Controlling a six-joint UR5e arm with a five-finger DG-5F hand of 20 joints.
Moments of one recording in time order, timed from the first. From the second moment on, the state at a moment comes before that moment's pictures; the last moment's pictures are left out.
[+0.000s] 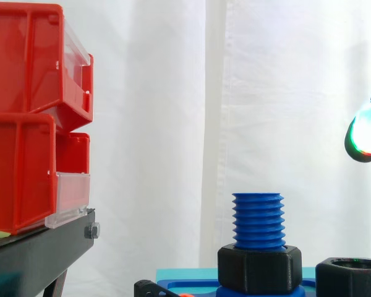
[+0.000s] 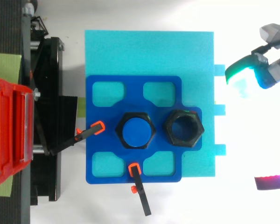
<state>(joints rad) 0.44 -1.82 -1.64 -2.87 -0.63 -0.87</state>
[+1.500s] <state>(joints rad) 0.44 -1.90 -1.64 -2.73 -0.55 -0.87</state>
